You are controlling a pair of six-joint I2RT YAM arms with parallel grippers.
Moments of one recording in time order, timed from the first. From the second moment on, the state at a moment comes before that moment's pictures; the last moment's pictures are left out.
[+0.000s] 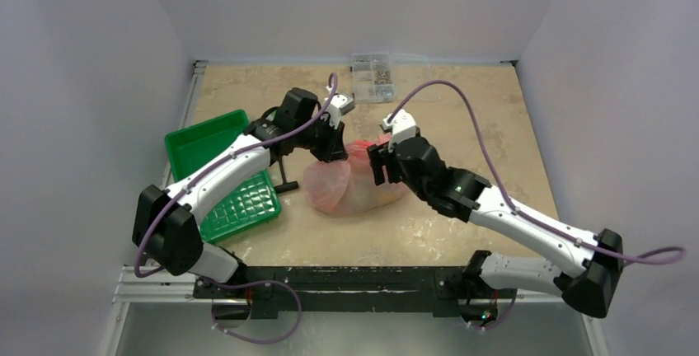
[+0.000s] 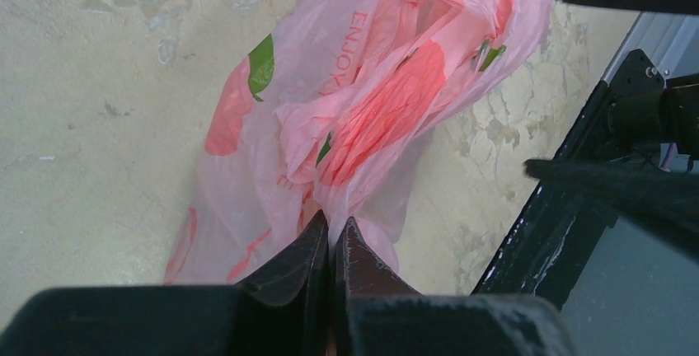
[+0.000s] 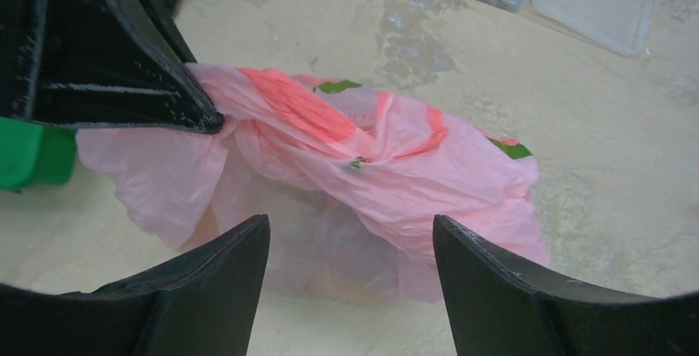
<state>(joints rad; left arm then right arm) -0.58 1.47 1.22 -0.47 0.44 -0.07 0.87 1.04 0.94 -0.36 0.40 0.24</state>
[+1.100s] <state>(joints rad) -0.59 1.45 1.22 -0.46 0.48 -0.07 0.36 0.66 0.45 0.03 0.06 0.79</state>
